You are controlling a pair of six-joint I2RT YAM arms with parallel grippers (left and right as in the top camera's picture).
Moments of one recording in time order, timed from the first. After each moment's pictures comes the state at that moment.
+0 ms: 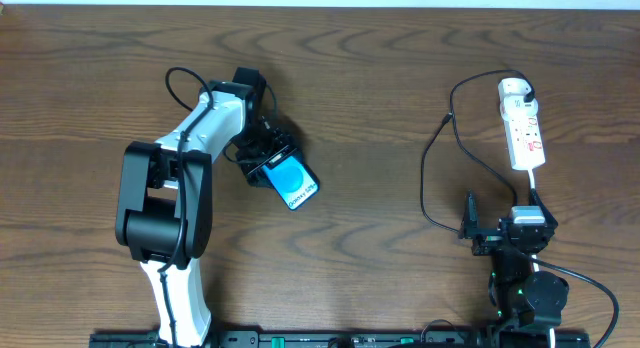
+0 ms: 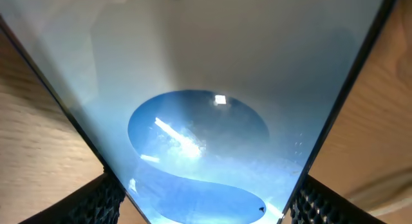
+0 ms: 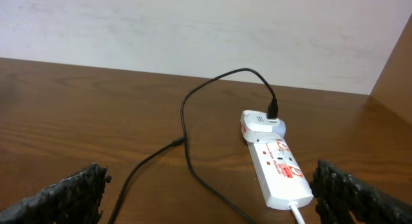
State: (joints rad) left arm -0.20 2.08 1.42 -0.99 0.48 -0.67; right arm -0.07 0.01 0.01 -0.07 -0.07 -0.09
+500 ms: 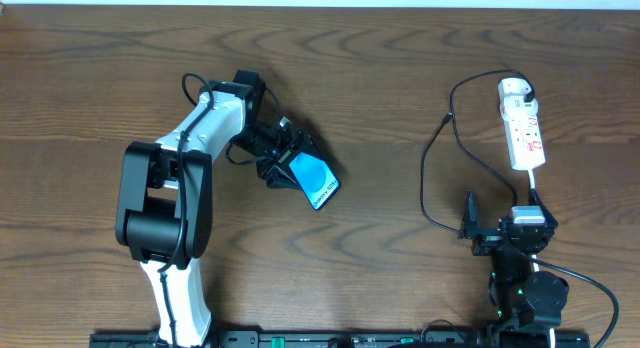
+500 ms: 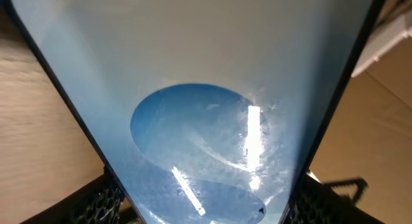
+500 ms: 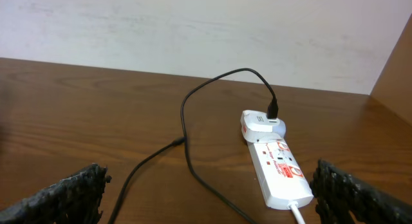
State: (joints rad) left arm -0.20 2.08 1.42 -1.04 0.88 -0.56; right arm -0.07 0.01 0.01 -0.07 -0.07 -0.09
